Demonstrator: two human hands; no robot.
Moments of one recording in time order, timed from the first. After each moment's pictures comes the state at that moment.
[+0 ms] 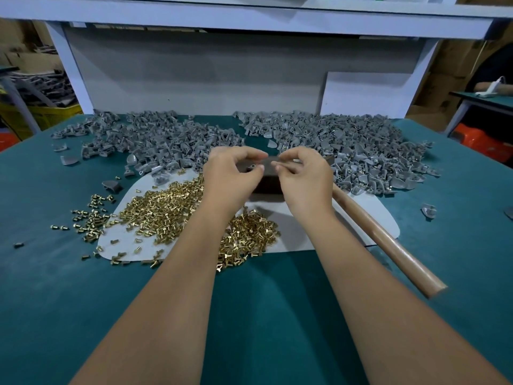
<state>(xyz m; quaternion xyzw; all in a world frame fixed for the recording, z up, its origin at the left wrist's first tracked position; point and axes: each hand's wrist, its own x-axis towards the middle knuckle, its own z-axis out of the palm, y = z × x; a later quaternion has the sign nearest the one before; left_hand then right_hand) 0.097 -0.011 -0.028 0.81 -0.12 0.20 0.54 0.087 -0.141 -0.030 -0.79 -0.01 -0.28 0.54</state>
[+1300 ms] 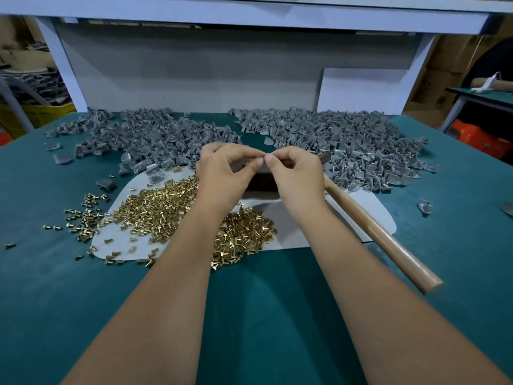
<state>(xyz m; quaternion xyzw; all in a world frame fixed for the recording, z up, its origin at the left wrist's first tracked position) 0.094 -0.008 -0.031 0.82 -0.13 0.24 0.51 0.081 -0.137 -0.024 -0.80 -0.01 -0.25 0.54</state>
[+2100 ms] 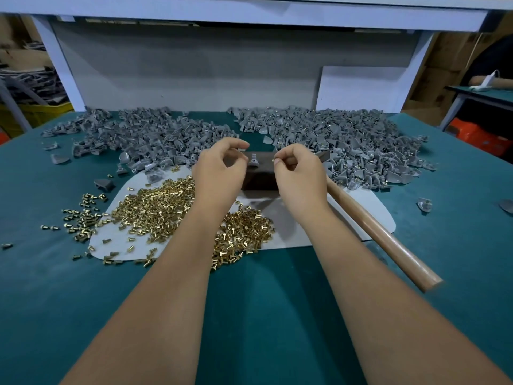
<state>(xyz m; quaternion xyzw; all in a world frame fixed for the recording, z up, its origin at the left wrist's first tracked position) 0.096 -0.010 -0.032 0.80 -0.06 0.21 0.56 0.084 -0.143 -0.030 -0.83 0.00 -0.28 0.49</state>
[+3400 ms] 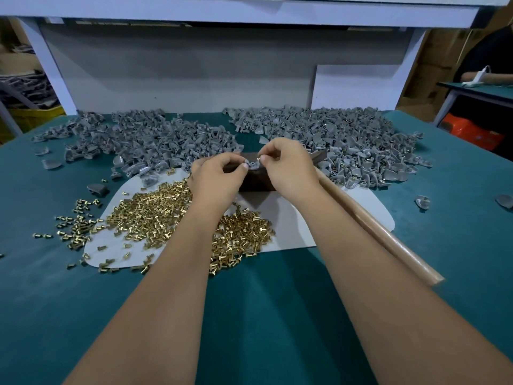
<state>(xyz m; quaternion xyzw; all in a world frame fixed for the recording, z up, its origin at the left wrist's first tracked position) 0.105 -0.008 -0.040 0.84 -0.02 0.16 0.51 0.104 -0.139 -0.013 -0.89 -0.01 -0.19 0.42</state>
